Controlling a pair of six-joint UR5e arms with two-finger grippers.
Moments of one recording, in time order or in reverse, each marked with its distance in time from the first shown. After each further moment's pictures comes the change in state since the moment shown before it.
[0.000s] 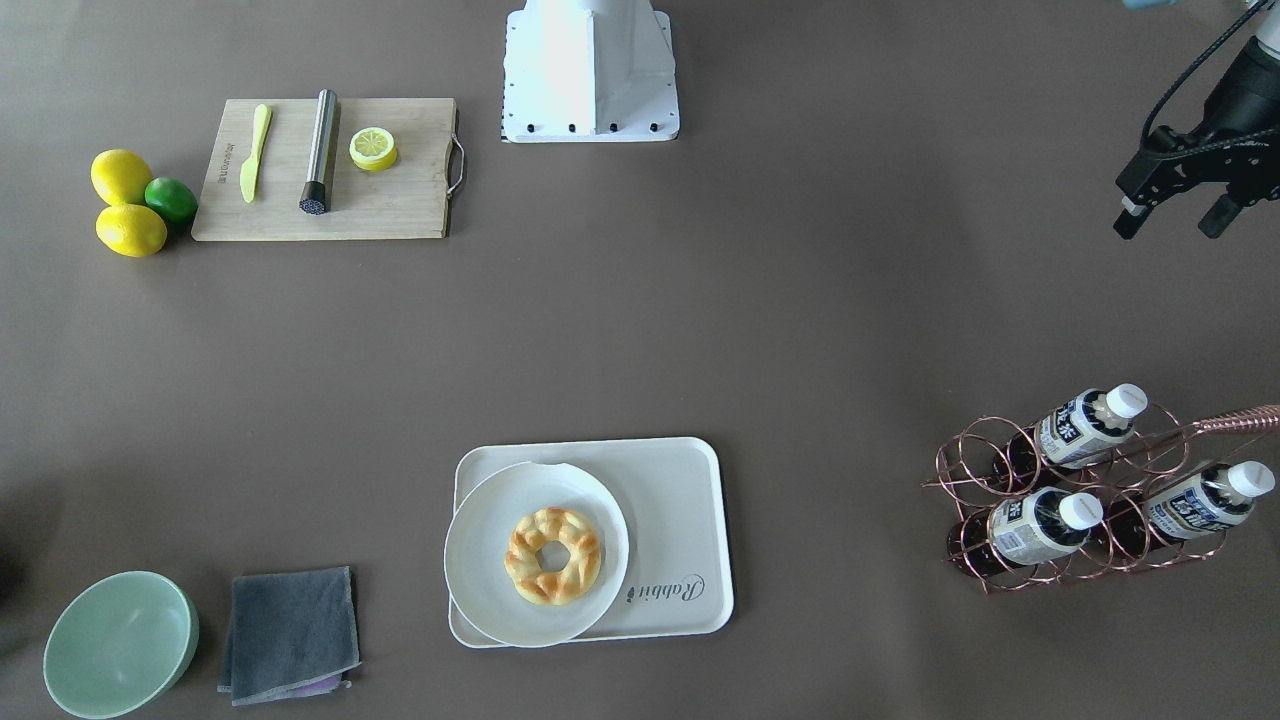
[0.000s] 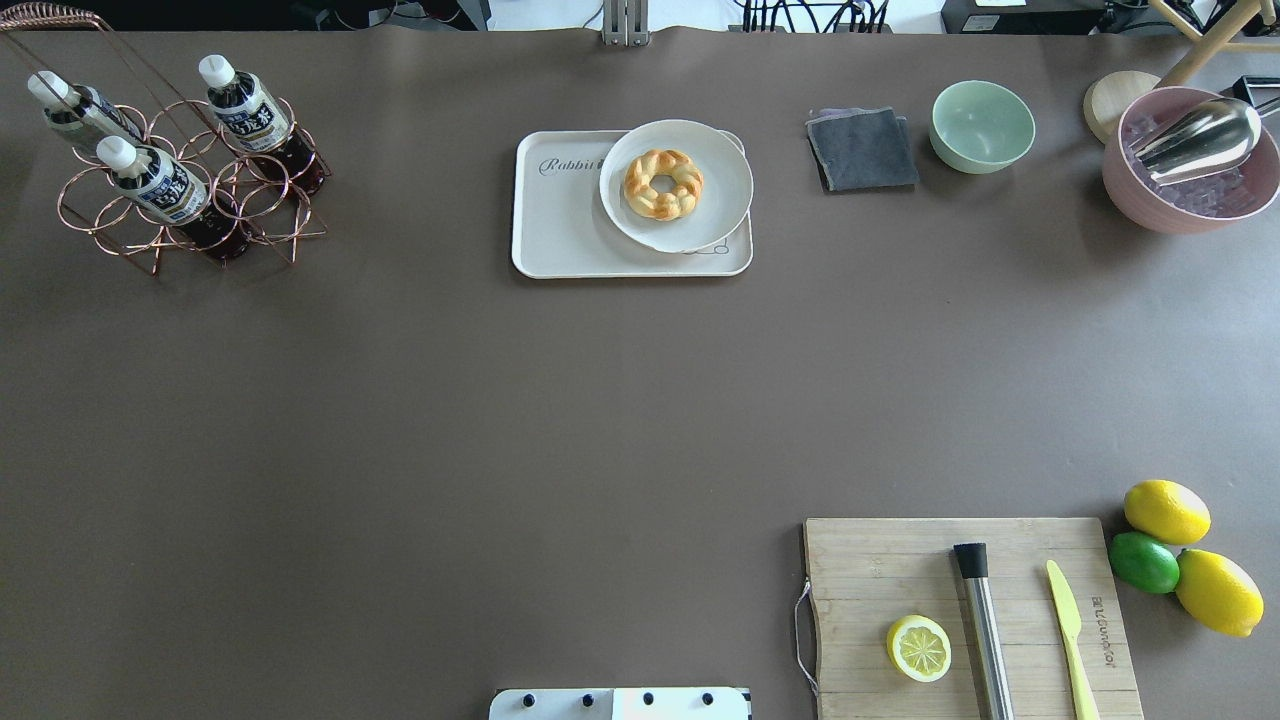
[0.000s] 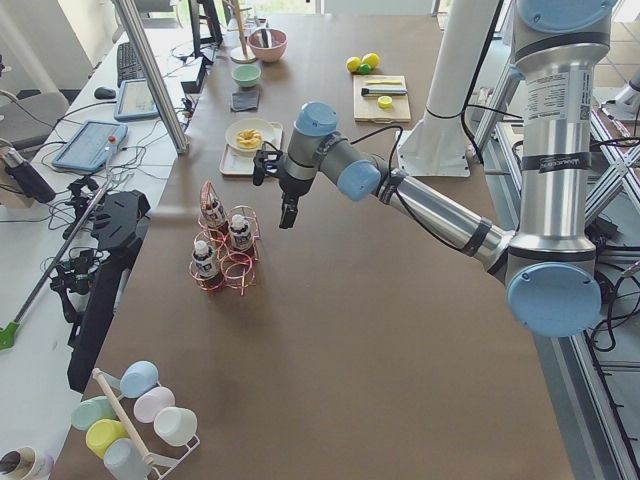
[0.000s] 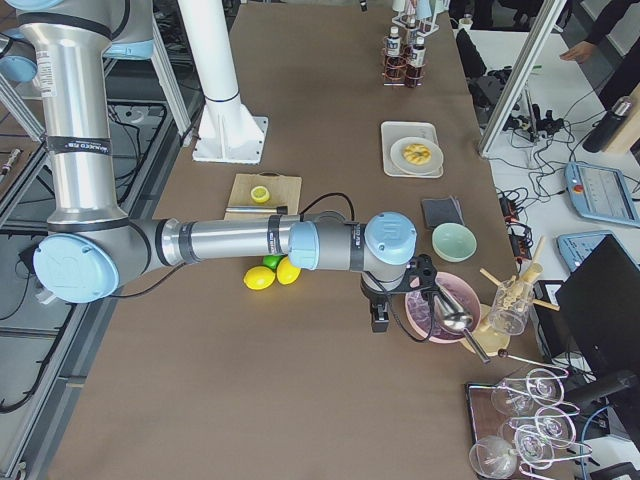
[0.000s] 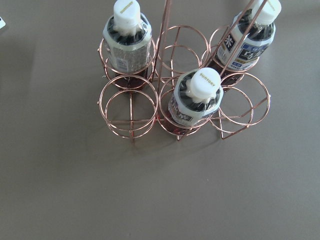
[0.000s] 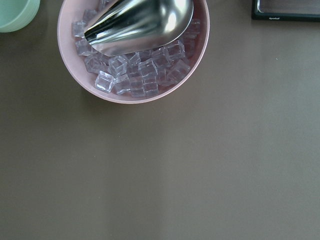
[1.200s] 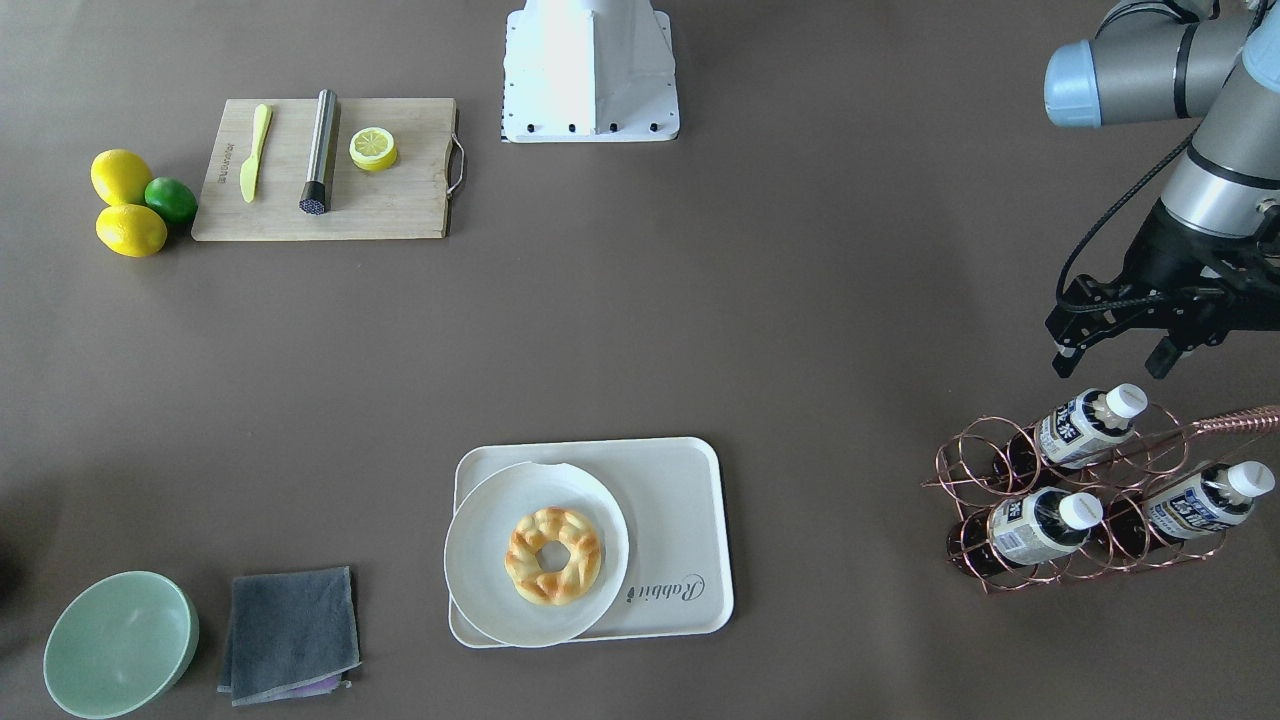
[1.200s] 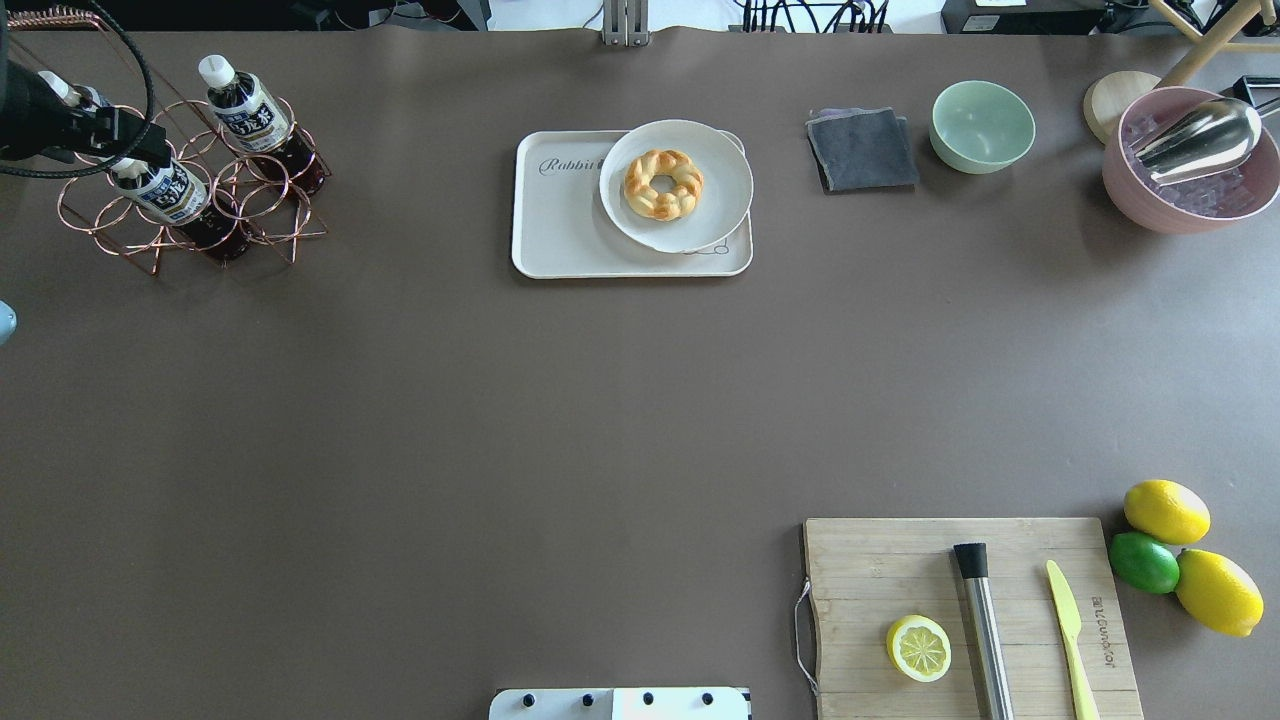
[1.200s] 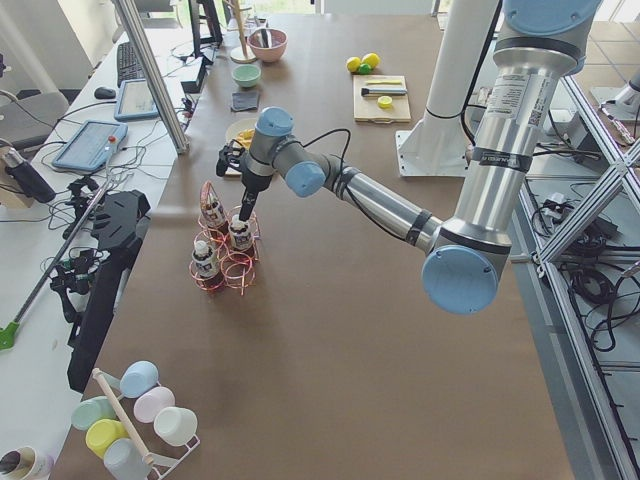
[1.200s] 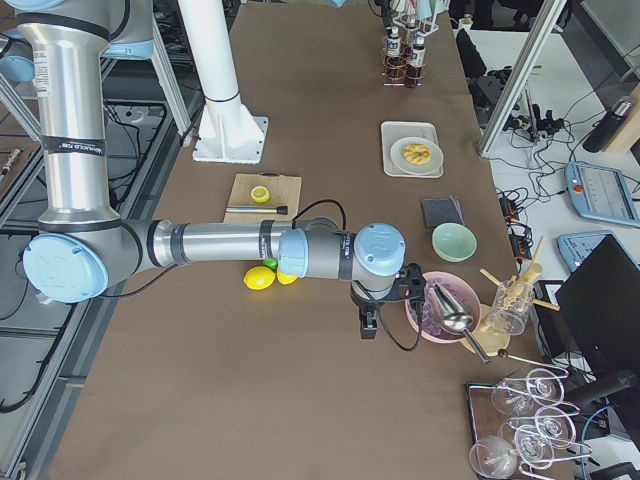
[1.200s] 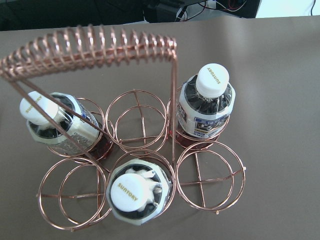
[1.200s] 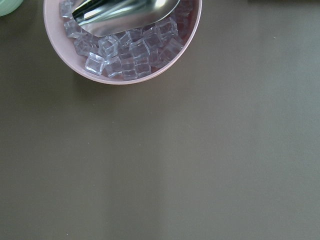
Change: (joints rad) left arm 0.093 -0.257 0.303 -0.120 0.141 0.009; right arm 0.001 -0.041 0.006 0.001 0.008 -0.006
